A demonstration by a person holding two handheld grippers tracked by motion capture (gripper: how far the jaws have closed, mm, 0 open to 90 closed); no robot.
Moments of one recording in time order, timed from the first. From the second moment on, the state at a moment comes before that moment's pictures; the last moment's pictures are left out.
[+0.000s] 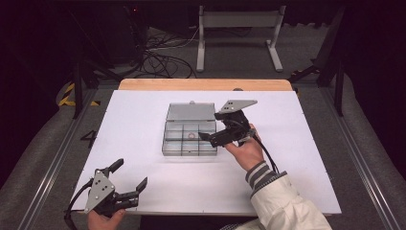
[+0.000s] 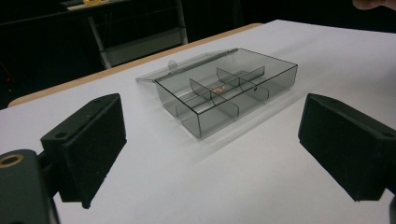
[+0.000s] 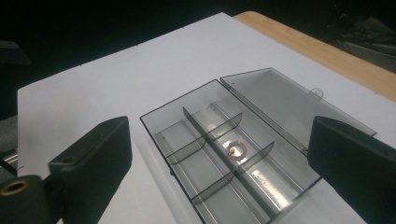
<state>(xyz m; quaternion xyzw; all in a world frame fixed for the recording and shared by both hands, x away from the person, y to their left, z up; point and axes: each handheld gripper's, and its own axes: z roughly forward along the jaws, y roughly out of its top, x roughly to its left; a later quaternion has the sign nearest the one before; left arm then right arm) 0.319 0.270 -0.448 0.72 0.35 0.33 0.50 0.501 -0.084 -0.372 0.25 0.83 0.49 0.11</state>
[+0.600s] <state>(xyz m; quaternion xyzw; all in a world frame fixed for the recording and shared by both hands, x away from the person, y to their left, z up) 0.320 0.270 -0.448 0.72 0.35 0.34 0.50 0.463 -0.139 -0.367 0.24 0.82 0.51 0.14</state>
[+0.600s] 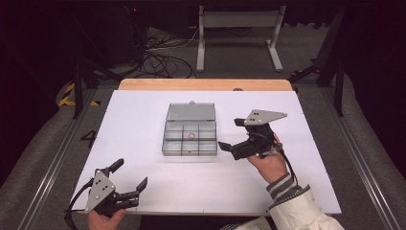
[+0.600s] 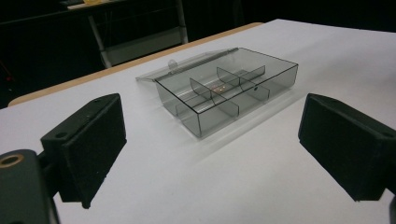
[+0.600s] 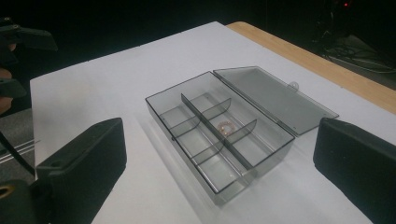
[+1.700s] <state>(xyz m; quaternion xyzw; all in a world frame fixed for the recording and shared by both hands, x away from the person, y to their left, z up) 0.320 0.270 -0.448 0.72 0.35 0.34 0.50 0.417 -0.225 -0.424 0.28 0.80 0.51 0.16</state>
